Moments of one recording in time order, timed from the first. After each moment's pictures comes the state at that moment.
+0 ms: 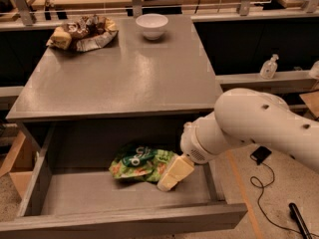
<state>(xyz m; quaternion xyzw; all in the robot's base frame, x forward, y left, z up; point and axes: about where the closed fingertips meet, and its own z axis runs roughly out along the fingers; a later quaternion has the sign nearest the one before) 0.459 -0.044 0.740 -0.52 0.81 0.13 0.24</state>
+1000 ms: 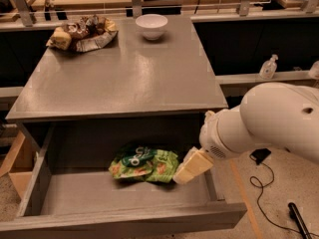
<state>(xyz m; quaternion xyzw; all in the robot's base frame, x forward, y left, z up) 0.452 -0.087 0.788 -0.50 0.82 0.06 0.28</state>
